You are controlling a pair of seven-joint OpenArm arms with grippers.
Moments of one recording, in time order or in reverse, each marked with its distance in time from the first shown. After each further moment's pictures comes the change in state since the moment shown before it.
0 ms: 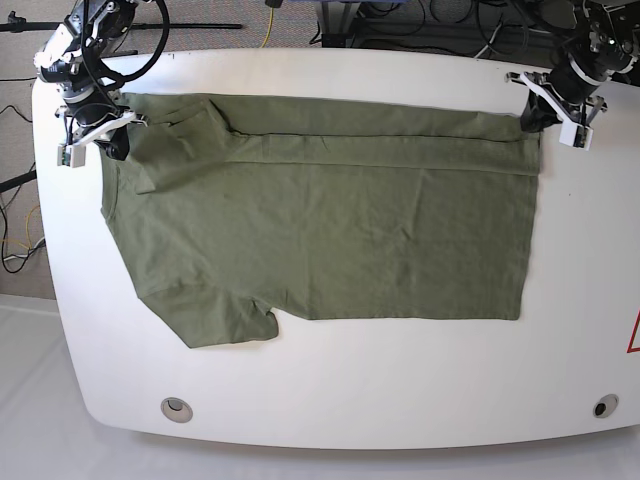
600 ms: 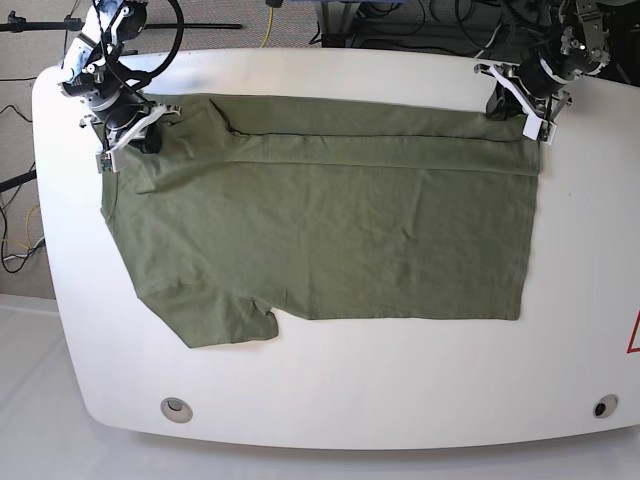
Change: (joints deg) left arm -2.9 0.4 8.9 -7.7 3.1 0.0 -3.5; right arm -1.9 1.2 -10.4 -0.9 -6.3 0.2 0.8
